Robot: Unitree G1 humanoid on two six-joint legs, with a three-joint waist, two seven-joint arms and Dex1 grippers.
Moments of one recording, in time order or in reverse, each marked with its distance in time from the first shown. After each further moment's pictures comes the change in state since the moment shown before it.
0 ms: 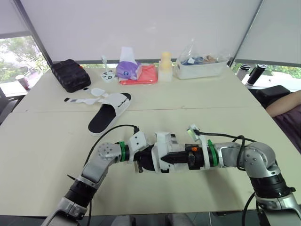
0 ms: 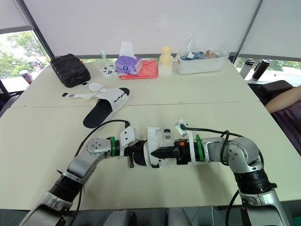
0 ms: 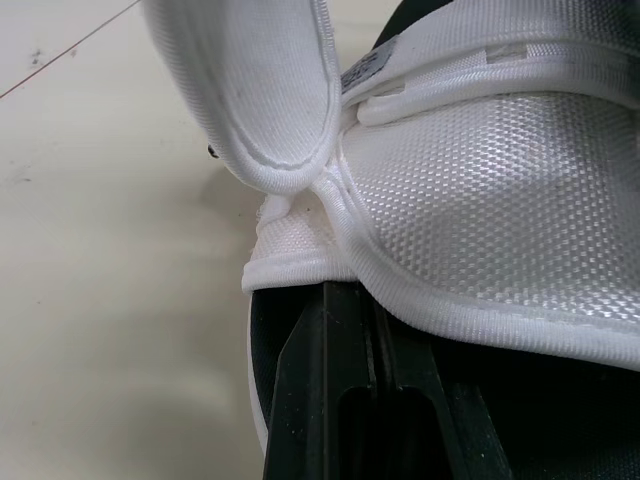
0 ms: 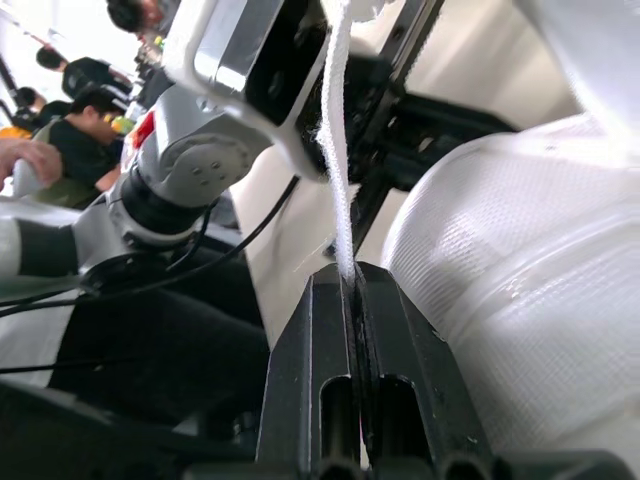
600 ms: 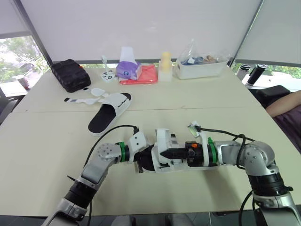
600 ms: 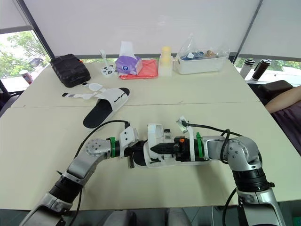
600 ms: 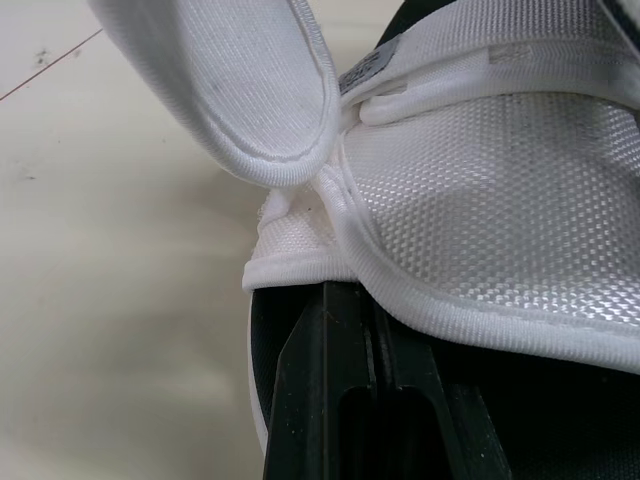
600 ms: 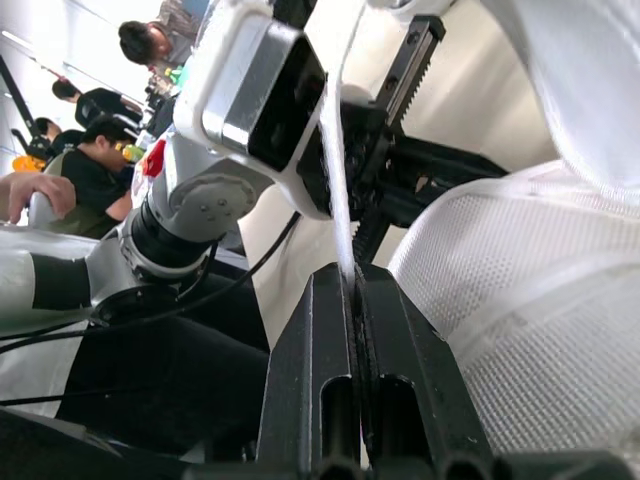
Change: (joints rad) left arm 0.010 -0.001 -0.001 -0.009 0.000 0.000 0.009; right arm 0.019 0.013 -0.017 0.010 0.004 -0.007 -0.001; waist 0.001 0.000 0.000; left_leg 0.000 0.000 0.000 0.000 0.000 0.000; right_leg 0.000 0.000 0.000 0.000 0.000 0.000
